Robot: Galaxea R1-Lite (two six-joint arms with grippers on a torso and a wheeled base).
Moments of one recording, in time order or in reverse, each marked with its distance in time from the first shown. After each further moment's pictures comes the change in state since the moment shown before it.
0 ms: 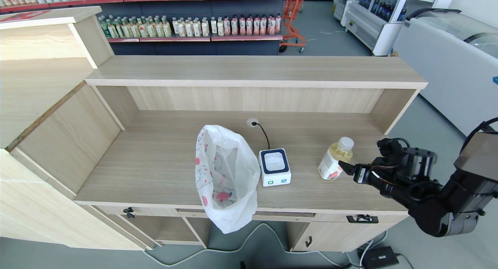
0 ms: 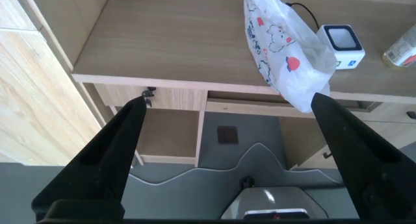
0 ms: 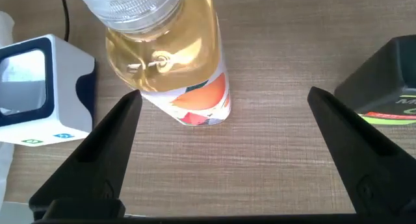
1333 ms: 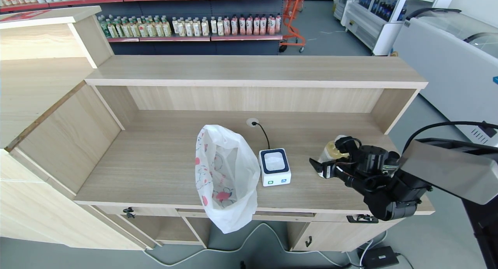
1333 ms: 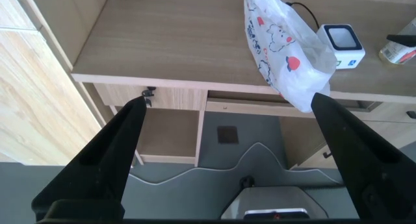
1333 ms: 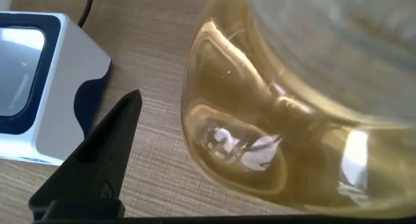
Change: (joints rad) left arm 0.000 0.000 0.000 0.000 0.000 0.000; right arm 0.097 0.264 -0.346 -0.003 0.043 -0.212
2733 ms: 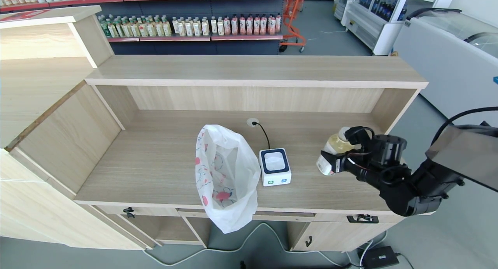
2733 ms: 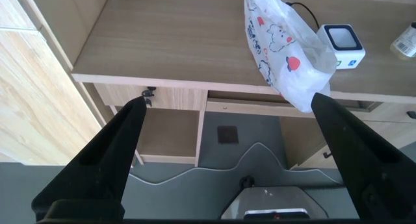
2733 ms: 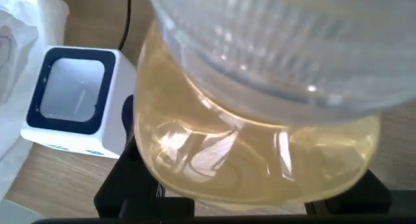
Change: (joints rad) left arm 0.000 0.000 0.000 0.000 0.000 0.000; right arm -0.008 -0.208 0.103 0.100 0.026 -0.012
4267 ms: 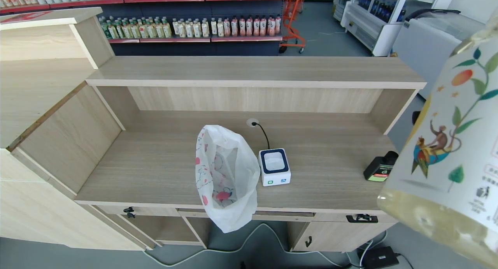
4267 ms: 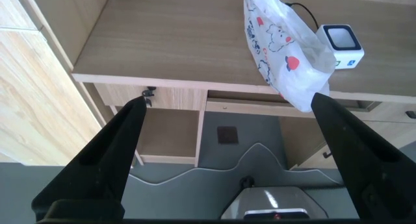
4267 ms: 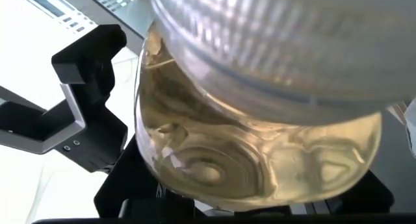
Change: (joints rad) left arm 0.000 0.000 0.000 0.000 0.000 0.000; right arm 0.200 -1.025 0.060 0.519 1.071 0.810
